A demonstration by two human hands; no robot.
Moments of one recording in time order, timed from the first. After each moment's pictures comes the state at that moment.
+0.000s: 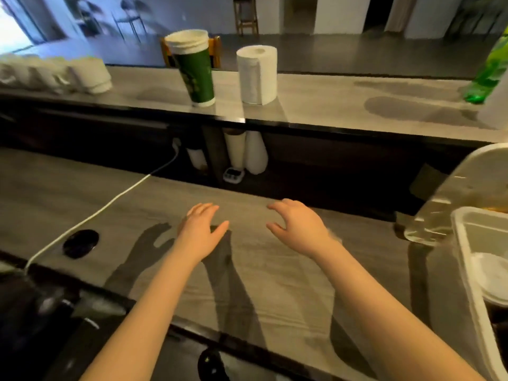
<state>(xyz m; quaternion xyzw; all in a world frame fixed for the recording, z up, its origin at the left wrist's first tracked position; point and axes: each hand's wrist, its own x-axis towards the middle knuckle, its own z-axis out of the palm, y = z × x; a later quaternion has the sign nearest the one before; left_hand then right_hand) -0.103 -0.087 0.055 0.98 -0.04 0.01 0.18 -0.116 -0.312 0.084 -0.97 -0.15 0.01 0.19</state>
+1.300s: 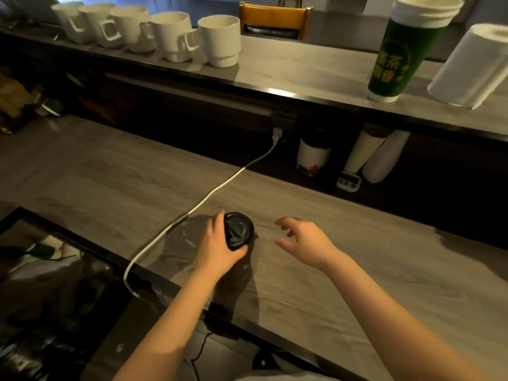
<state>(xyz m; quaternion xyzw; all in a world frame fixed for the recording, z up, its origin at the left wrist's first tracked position) -0.042 0.221 -0.023 0.94 0.11 -0.05 0.31 -0.021 0.016 0.025 -0.94 -0.15 0.16 0.26</state>
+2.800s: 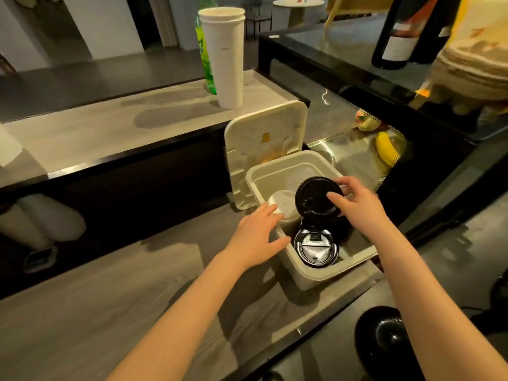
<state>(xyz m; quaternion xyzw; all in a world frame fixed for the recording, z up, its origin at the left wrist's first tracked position) -0.184 -0.431 0.065 0.79 -0.57 -0.15 0.16 -0.334 -0.595 0.098 -0.78 0.41 -0.24 0.42</state>
